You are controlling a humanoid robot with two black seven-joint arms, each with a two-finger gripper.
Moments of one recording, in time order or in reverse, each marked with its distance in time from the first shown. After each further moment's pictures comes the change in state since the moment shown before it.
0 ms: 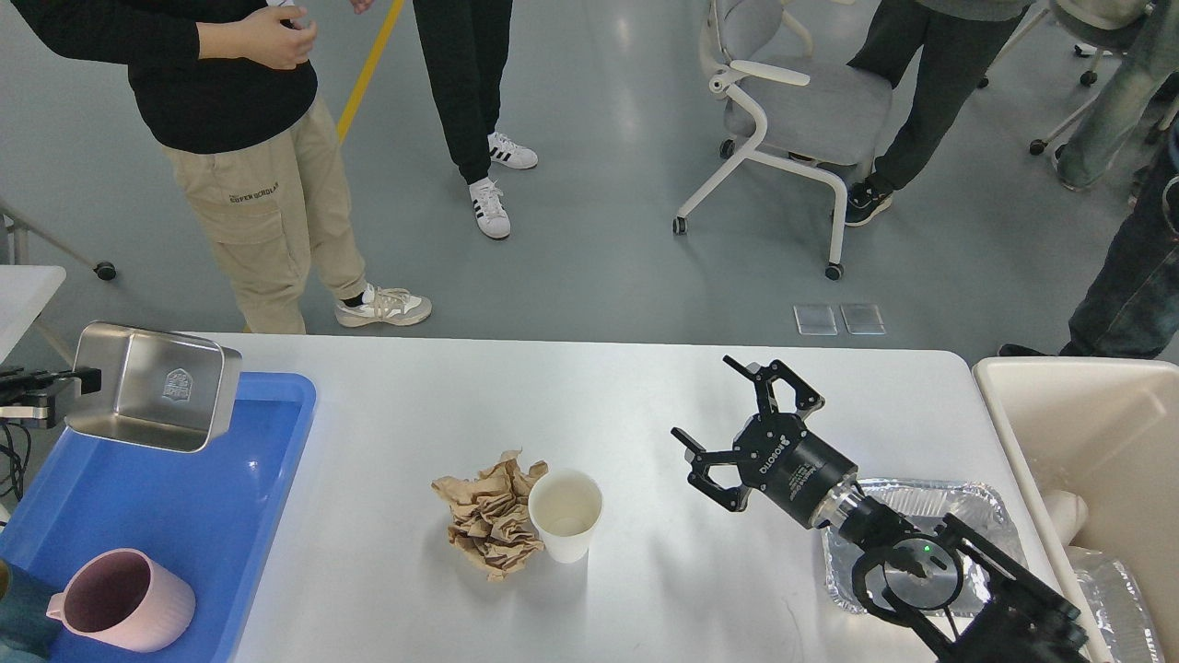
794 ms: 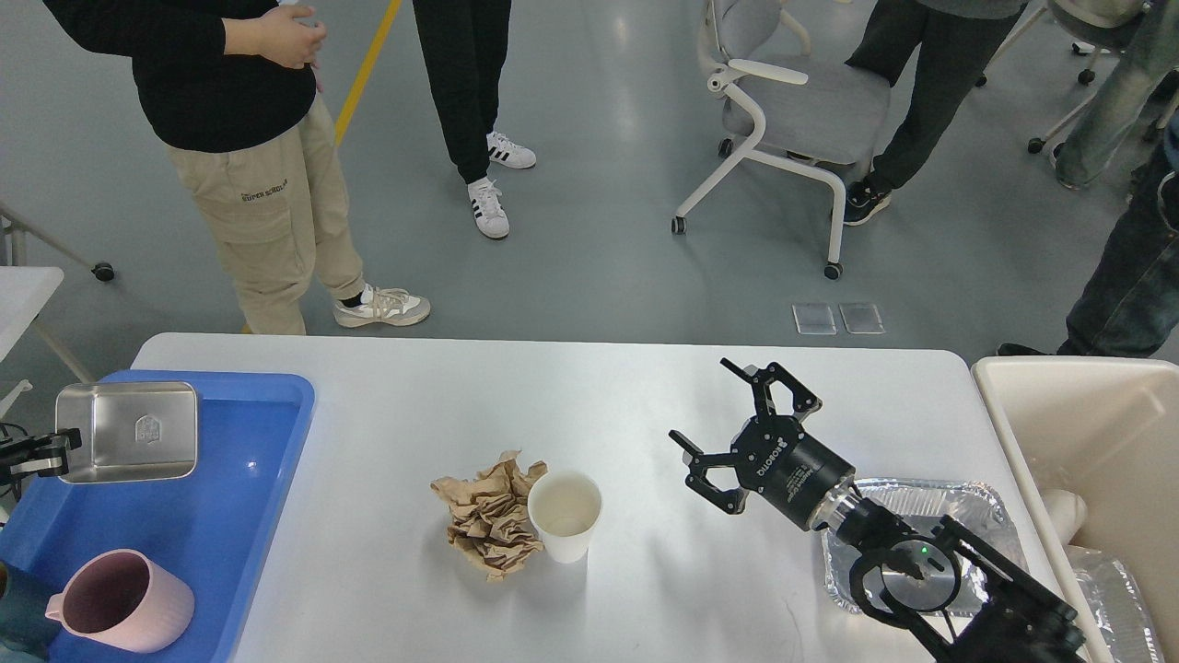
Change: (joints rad) left arm 0.172 -0.343 -0.002 0.477 -0.150 0.070 -0.031; right arm -0.001 0.004 -0.003 -0.001 -0.001 -0.001 0.000
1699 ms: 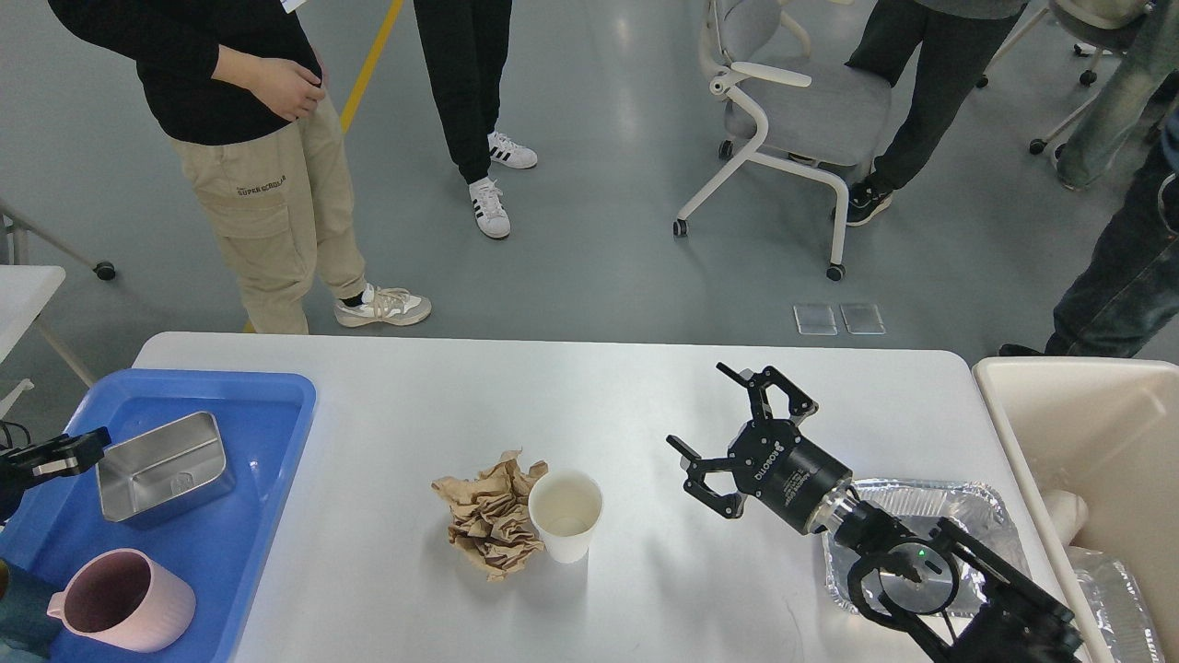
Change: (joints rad) left arm 0.045 -0.093 -0.005 0.094 -0.182 0.026 -0.007; right arm -0.003 0.004 -0.001 -0.002 -0.022 0.000 0.000
